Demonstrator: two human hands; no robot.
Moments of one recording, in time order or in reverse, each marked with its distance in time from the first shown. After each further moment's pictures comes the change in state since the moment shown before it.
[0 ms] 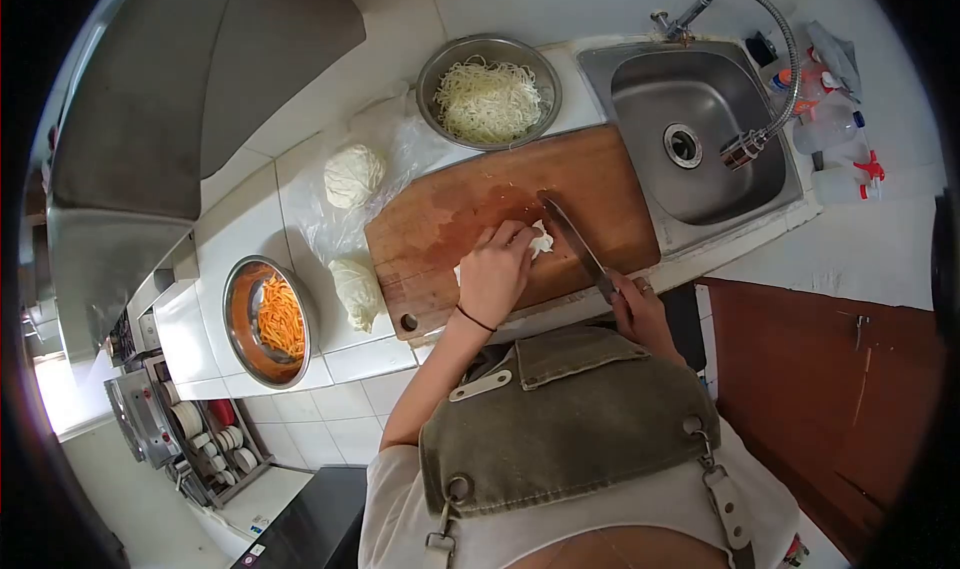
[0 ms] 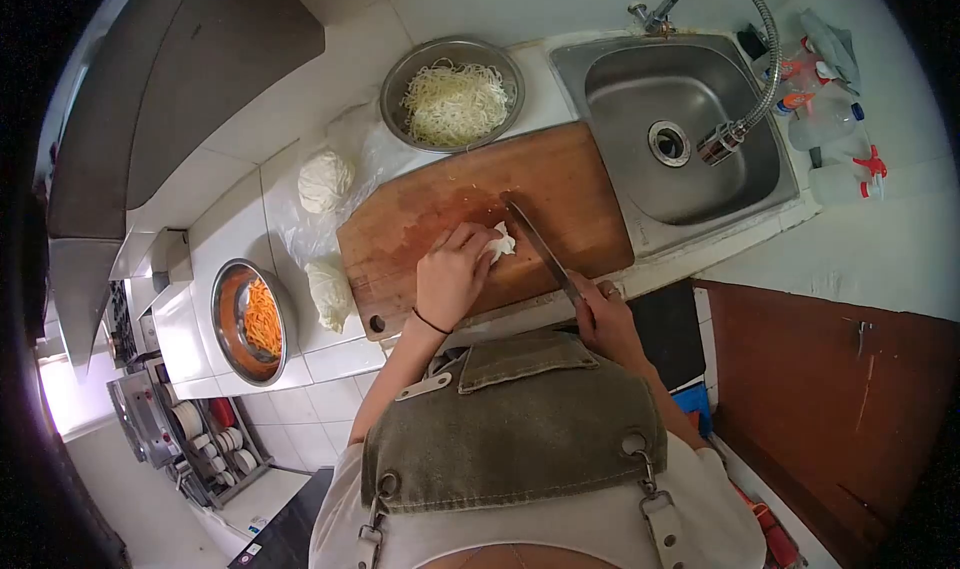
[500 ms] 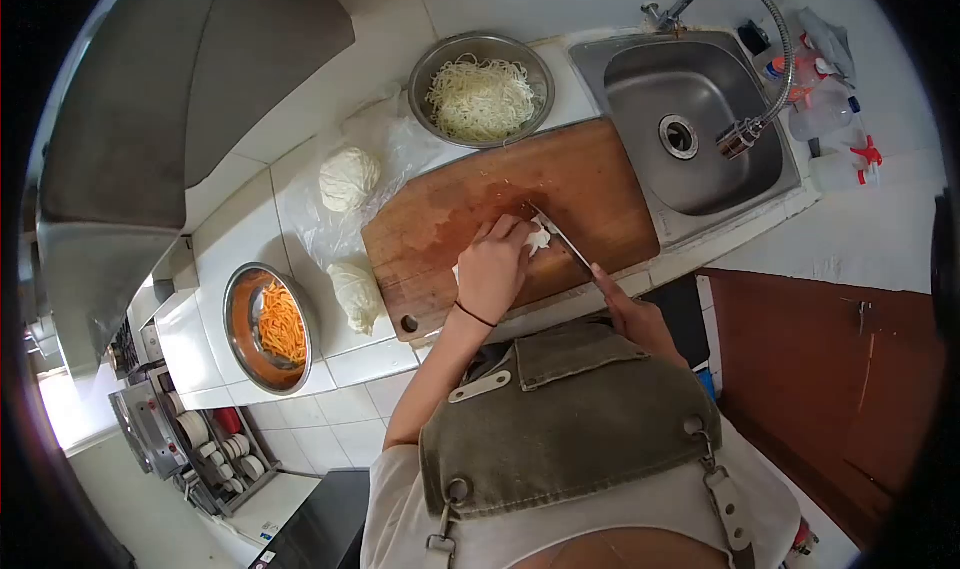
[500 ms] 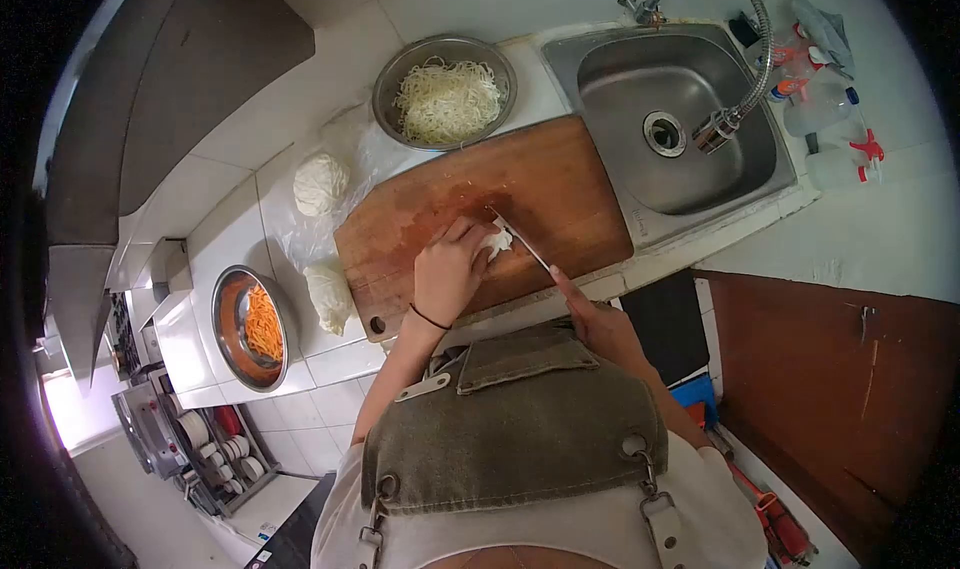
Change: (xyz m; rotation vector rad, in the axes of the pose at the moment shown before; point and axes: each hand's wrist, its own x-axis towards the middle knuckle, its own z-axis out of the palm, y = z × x) left_hand 0.003 -0.002 -0.001 -0.022 -0.074 -0.041; right_hand -0.009 -0.009 0.000 -0.108 -0.172 0.054
